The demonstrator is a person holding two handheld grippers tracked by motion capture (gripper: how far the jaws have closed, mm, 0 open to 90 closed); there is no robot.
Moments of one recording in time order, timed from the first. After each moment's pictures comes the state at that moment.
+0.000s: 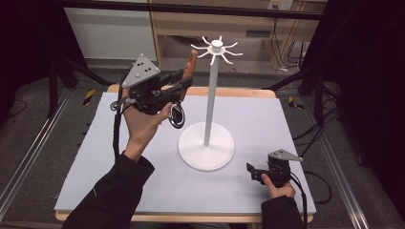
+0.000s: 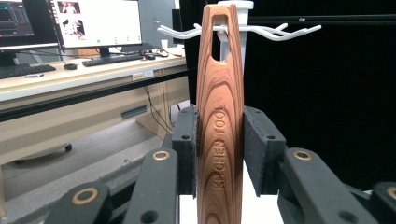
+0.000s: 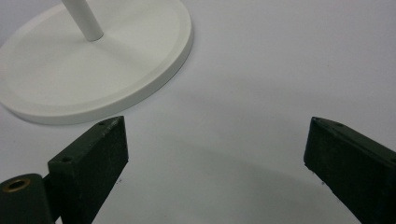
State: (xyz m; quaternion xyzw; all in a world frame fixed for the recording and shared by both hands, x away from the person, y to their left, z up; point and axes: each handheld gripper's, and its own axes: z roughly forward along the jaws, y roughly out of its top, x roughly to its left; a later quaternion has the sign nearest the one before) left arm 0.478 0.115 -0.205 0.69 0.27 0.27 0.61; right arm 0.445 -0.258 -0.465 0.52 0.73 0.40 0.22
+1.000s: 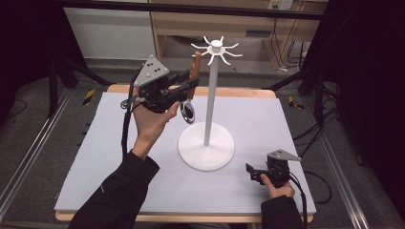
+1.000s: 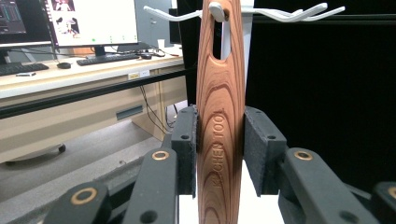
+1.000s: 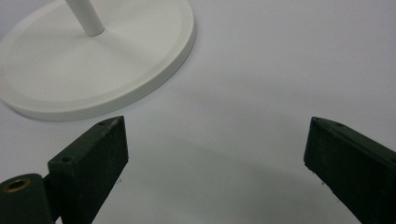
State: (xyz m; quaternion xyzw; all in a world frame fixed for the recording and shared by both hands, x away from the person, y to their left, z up) left arm 0.491 0.103 -0.217 0.69 0.27 0.26 0.62; right arm 0.446 -0.256 -0.467 0.51 0.73 0.39 0.22
